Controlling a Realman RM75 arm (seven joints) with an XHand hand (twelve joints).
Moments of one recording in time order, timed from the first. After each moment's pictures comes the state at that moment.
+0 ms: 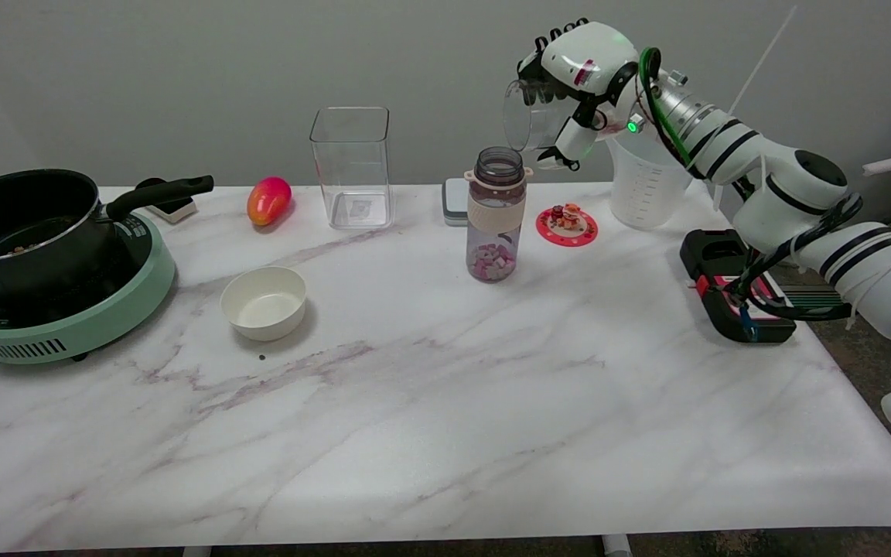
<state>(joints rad) 0.71 -0.79 -1.97 1.11 -0.48 0.37 1.13</state>
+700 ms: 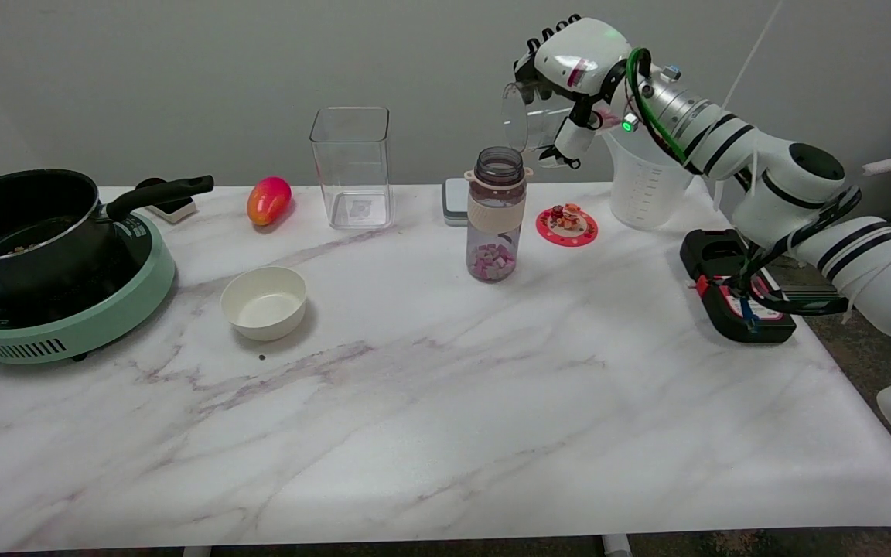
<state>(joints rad) 0.72 -0.79 -1.97 1.12 -0.59 0.37 1.14</state>
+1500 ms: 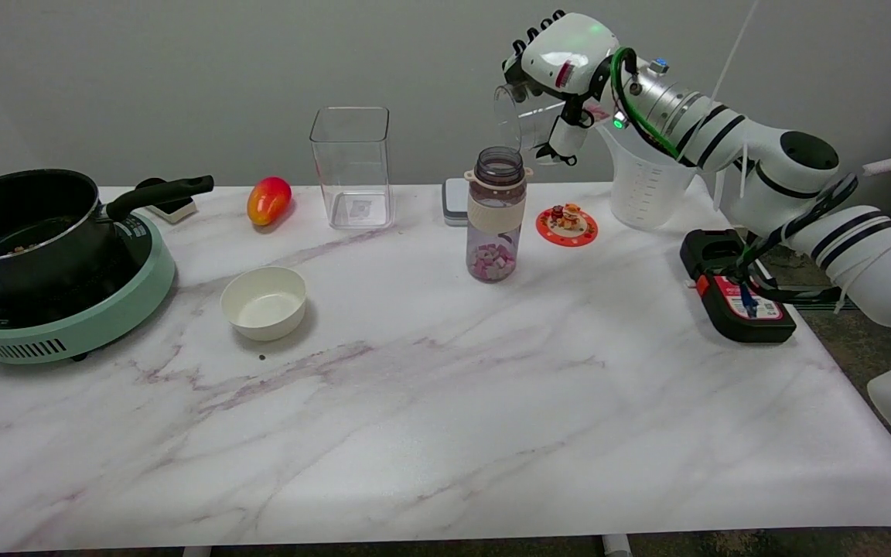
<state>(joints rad) 0.77 -0.81 -1.99 1.11 -0.72 0.41 1.16</state>
